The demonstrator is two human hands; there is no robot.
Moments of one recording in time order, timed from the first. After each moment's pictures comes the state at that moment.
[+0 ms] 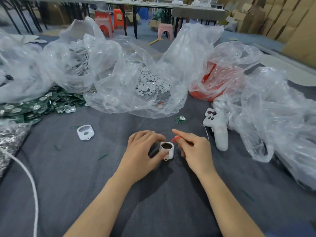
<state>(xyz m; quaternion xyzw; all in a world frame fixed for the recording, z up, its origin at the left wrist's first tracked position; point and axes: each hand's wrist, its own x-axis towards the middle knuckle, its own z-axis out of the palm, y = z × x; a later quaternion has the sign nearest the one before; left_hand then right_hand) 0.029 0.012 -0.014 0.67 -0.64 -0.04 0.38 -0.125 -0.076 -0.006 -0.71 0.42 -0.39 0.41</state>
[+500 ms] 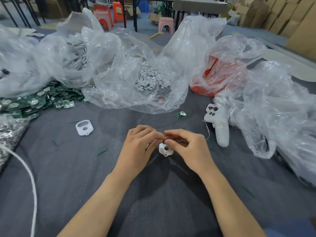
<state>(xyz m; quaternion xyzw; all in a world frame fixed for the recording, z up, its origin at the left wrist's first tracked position) 0.029 0.011 -0.014 0.63 -0.65 0.05 0.43 -0.125 -0.065 0.010 -0.76 0.33 -0.32 0.46</state>
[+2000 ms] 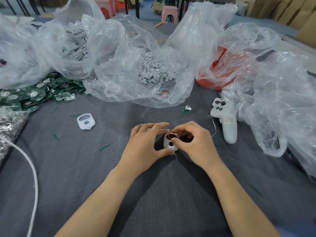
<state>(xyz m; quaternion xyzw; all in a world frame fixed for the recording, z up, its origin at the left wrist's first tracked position) 0.030 0.010 -0.016 0.71 -0.63 -0.09 0.32 -0.122 -0.074 0.007 -0.81 0.38 -0.28 0.34</state>
